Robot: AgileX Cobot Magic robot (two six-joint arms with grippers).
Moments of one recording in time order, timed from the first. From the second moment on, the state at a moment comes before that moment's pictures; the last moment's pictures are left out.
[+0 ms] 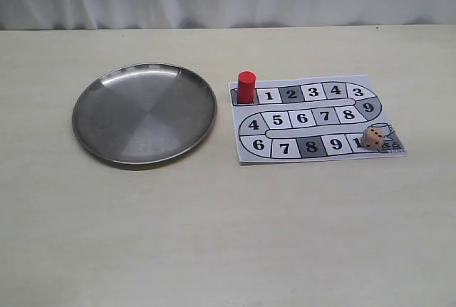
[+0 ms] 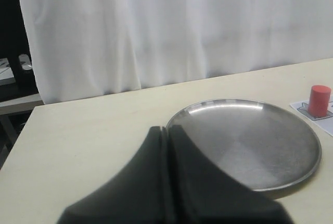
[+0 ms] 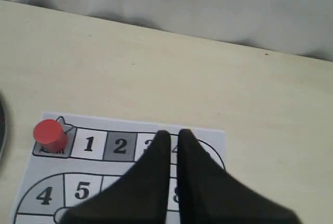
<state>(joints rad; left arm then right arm) 0.00 0.00 0.00 0.14 0.18 -0.10 0.32 1.63 -1.50 -0.46 0.79 0.40</state>
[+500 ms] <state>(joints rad) 0.00 0.00 0.00 0.14 0.18 -0.10 0.11 1.62 -1.08 -0.31 0.66 0.37</state>
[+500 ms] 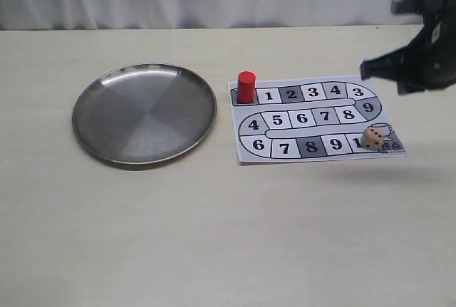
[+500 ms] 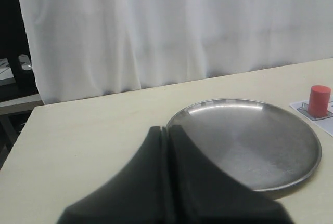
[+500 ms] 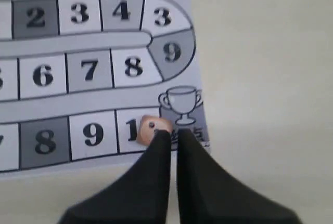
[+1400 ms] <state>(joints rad) 0.00 0.00 0.00 0.14 0.18 -0.10 0.11 1.87 -0.93 -0.27 0.49 0.36</state>
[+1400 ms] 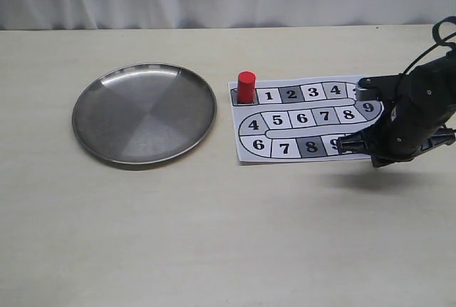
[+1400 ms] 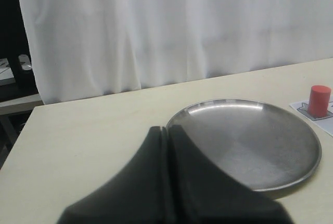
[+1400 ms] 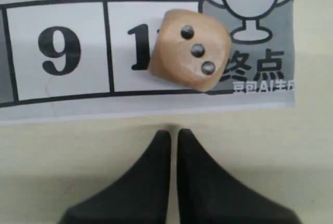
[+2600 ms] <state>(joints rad) 0.00 0.00 0.00 0.14 0.18 -0.10 0.40 2.04 -1.49 -0.22 0.43 0.36</state>
